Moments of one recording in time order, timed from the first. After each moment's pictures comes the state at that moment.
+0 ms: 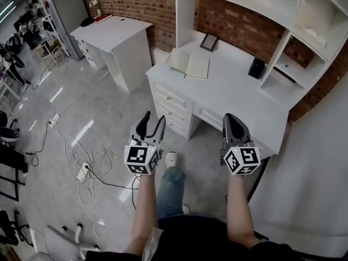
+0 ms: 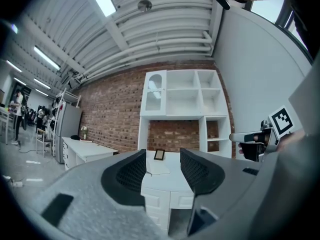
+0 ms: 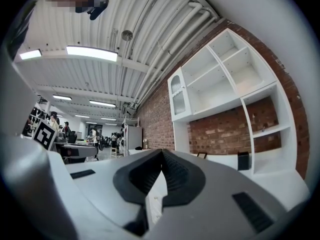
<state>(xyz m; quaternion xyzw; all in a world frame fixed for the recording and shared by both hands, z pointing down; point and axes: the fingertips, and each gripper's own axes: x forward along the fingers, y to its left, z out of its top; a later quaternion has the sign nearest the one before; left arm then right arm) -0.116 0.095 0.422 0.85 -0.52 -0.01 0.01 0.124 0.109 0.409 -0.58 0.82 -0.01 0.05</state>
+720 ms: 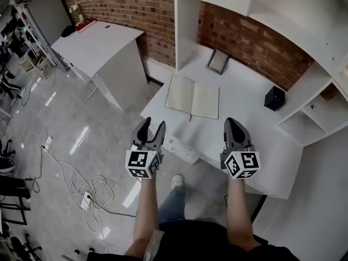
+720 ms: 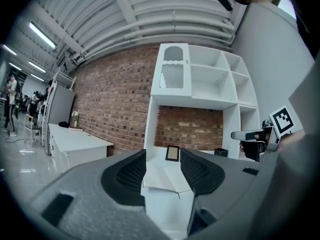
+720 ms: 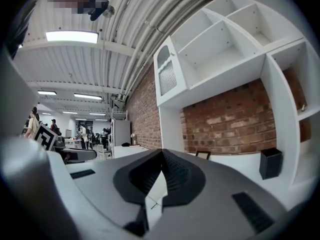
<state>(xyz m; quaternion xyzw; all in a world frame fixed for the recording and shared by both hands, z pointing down) -0.132 -0.245 0.467 0.86 -0.50 0.01 0.06 0.114 -0.218 0.441 -0.61 0.79 -0.04 0.03</state>
